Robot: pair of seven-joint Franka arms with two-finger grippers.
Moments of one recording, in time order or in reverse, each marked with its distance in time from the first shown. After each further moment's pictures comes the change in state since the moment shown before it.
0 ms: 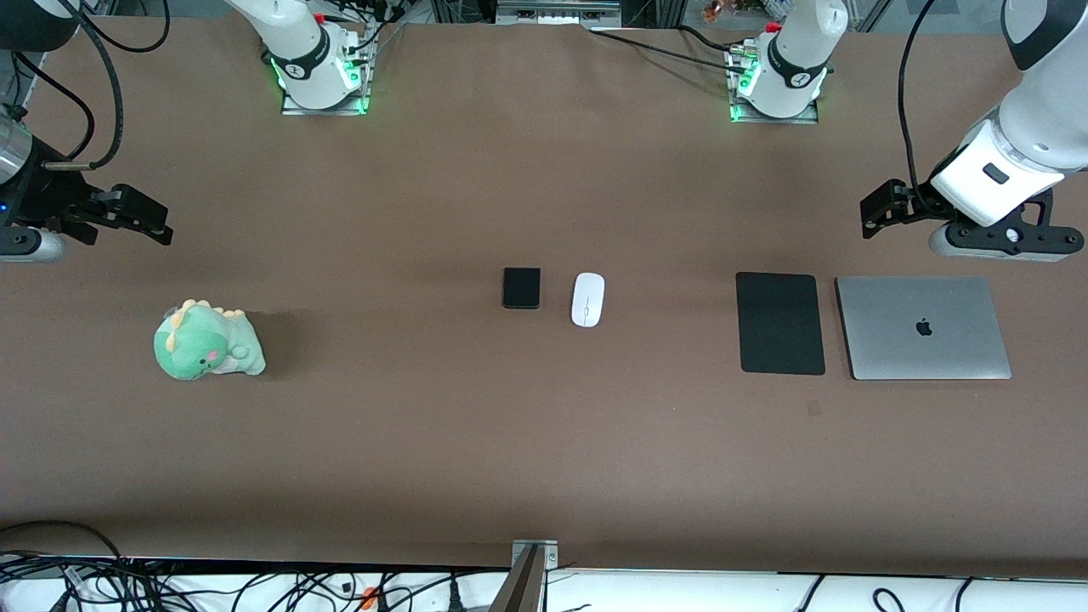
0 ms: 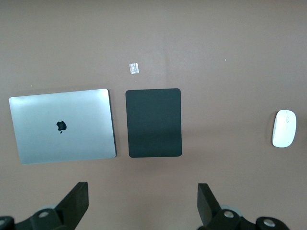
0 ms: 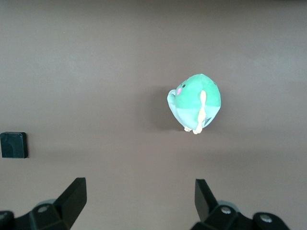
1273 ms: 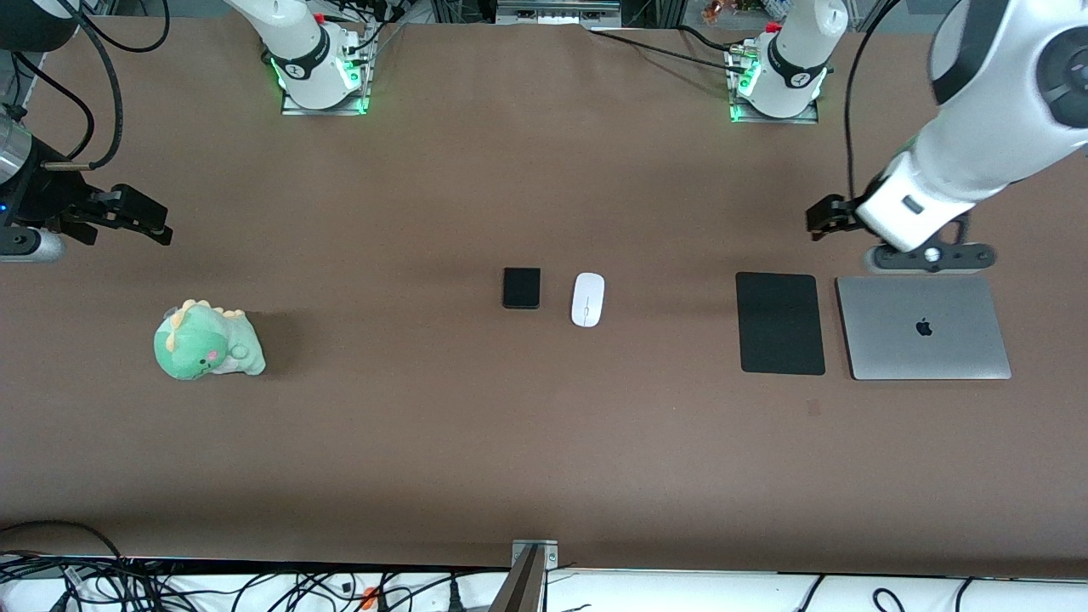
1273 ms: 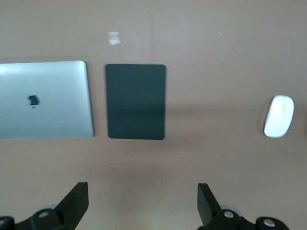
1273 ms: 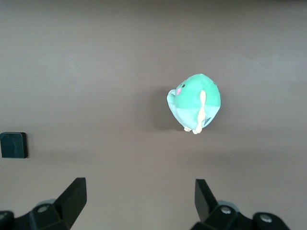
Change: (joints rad) left arm -0.069 0.095 -0.064 -0.002 -0.005 -0.049 -0.160; right arm 0.000 0.000 -0.001 0.000 0.000 0.000 0.000
